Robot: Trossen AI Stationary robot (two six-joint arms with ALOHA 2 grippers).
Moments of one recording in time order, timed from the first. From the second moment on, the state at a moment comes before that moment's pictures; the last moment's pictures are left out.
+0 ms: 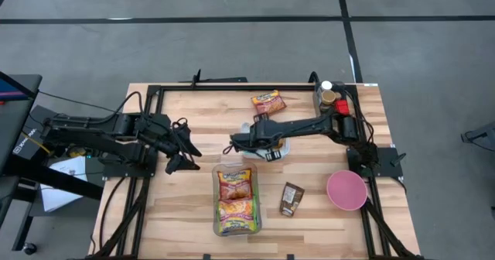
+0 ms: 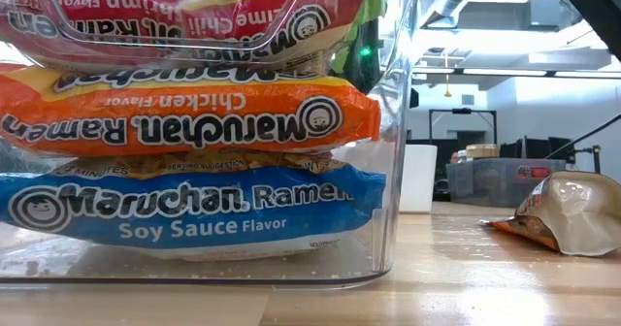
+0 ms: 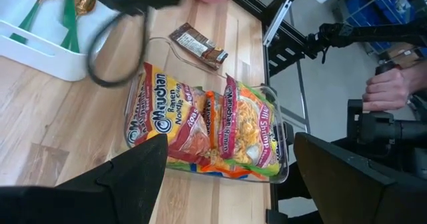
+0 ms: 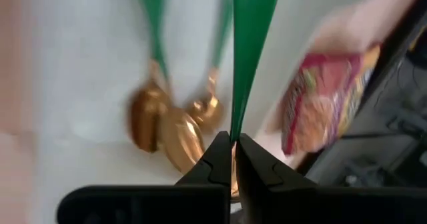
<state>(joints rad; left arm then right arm) -0.06 0.82 0.82 -0.56 0.23 -0.57 0.00 2.18 1.86 -1.36 0.53 -0.27</state>
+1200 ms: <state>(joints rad) -0.06 0.82 0.82 -0.56 0.23 -0.58 -0.02 2.11 1.82 -1.35 0.55 -0.20</state>
